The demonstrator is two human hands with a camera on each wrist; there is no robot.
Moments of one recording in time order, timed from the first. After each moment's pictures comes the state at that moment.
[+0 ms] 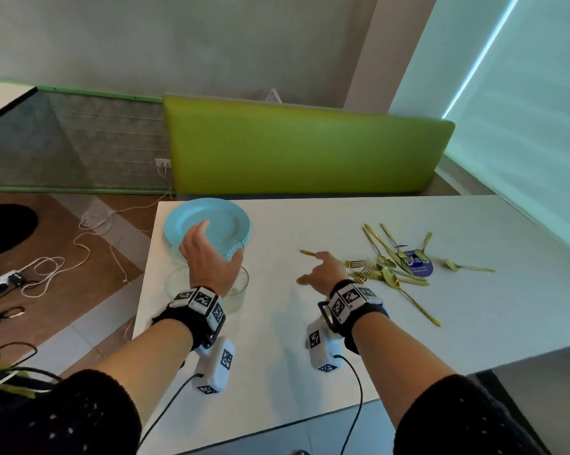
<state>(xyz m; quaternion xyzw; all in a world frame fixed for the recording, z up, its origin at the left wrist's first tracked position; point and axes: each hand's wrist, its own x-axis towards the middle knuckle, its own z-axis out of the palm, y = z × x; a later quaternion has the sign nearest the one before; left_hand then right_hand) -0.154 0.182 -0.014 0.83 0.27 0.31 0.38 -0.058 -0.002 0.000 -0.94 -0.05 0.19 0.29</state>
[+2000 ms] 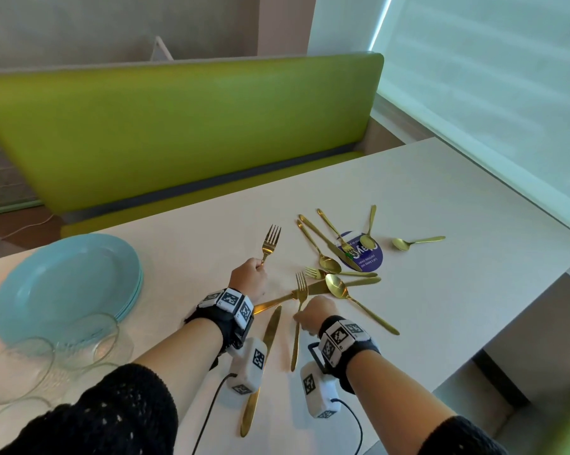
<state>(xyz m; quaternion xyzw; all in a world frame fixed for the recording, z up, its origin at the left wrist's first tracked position) 0.079 0.037 -0.065 0.84 0.19 -0.12 0.50 0.063 -0.109 -0.082 -0.92 0.11 0.31 0.21</state>
